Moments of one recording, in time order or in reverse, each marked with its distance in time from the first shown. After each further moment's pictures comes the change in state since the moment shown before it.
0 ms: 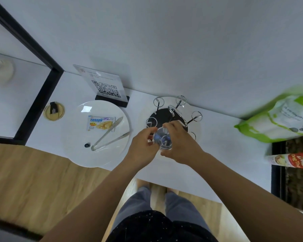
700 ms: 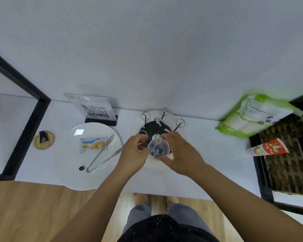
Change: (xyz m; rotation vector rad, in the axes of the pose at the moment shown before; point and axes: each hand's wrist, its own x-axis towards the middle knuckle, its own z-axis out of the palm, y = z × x) left_hand -0.004 0.022 -0.028 0.063 -0.053 0.100; right_hand -0.046 -0.017 -0.020 -0.079 0.199 0.070
